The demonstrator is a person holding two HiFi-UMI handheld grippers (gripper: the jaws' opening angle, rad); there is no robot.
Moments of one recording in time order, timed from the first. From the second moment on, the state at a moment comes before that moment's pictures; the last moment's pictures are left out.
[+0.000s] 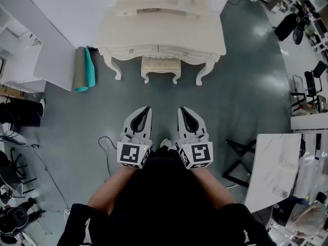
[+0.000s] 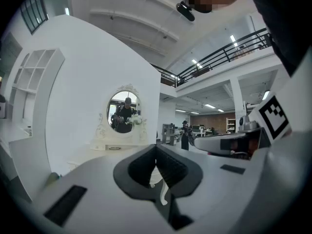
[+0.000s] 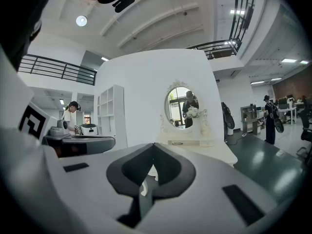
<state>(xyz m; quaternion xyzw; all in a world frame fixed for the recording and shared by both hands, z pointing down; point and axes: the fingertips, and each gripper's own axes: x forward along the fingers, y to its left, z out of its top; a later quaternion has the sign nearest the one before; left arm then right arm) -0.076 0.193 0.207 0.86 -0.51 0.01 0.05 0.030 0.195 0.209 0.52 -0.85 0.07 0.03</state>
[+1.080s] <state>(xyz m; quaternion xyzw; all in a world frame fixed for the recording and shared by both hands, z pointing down) -0.090 0.161 0.235 0.84 -0.54 0.03 0.07 0.051 0.172 0.230 0.51 -0.85 0.12 -0.01</state>
